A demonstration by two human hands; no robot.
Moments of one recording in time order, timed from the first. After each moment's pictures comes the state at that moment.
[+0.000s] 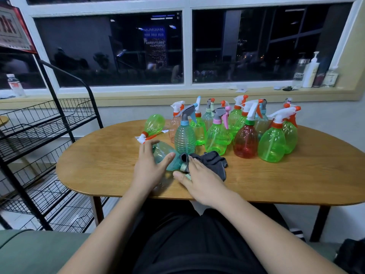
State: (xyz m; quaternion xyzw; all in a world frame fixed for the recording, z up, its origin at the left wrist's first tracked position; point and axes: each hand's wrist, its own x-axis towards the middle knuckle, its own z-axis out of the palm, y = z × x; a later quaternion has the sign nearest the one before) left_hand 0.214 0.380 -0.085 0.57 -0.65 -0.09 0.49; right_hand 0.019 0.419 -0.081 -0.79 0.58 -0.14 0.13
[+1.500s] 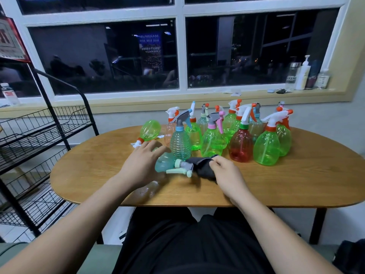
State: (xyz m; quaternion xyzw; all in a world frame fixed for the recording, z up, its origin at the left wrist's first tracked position) left_hand 0.237 0.362 -0.041 0.45 -0.85 0.17 0.21; right_hand -0.041 0.413 -0.074 -0.60 0.61 -0.45 0.24
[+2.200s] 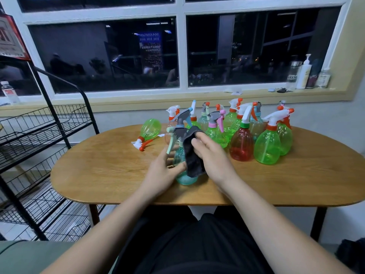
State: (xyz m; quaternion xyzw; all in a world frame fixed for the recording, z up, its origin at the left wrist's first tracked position) left_hand 0.181 0.391 -0.067 0.46 -0.70 -0.29 0.46; right_hand 0.003 0.421 -0.021 -0.60 0.39 -0.57 0.41
